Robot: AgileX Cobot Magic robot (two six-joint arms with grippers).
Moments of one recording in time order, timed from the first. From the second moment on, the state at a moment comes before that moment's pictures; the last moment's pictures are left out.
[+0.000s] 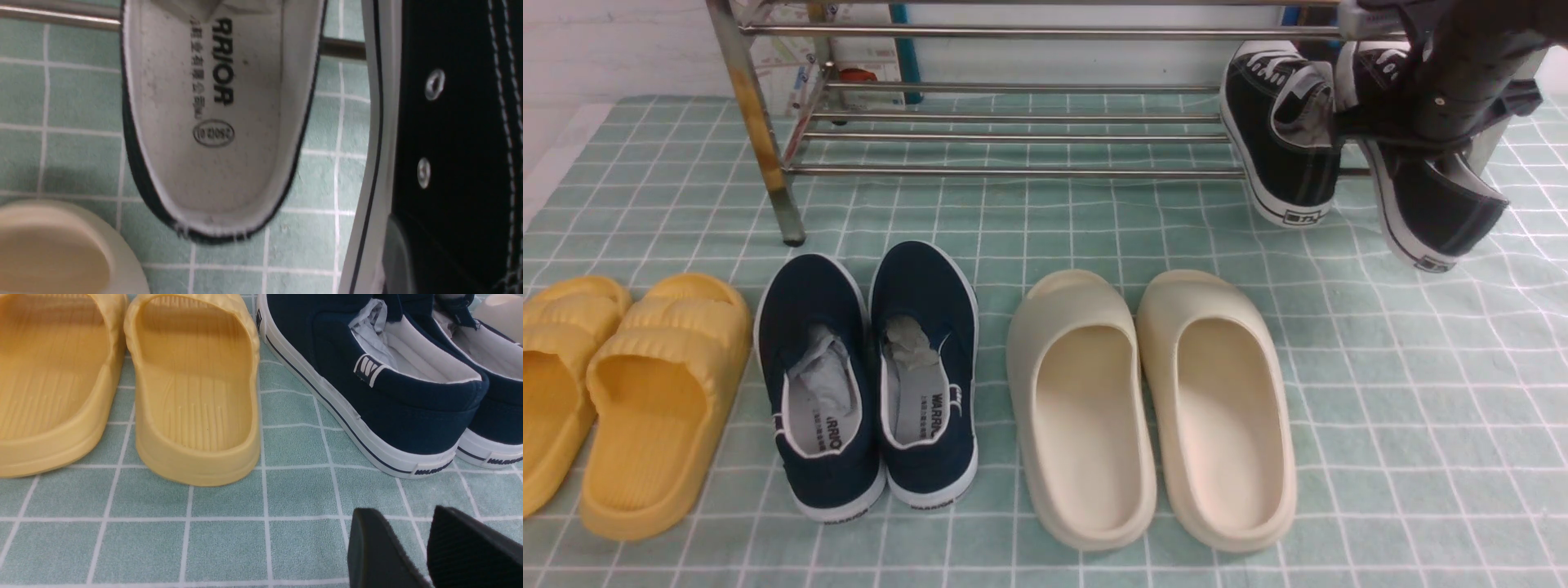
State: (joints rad) right arm 0.17 2.06 -1.94 -0.16 1.01 0.18; left arm -0.06 -0.01 0.02 -0.12 0.45 -0.01
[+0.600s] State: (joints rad) right arm 0.15 2.24 -2.12 -0.16 0.97 0.12; left arm -0.06 -0.01 0.02 -0.12 0.45 -0.01
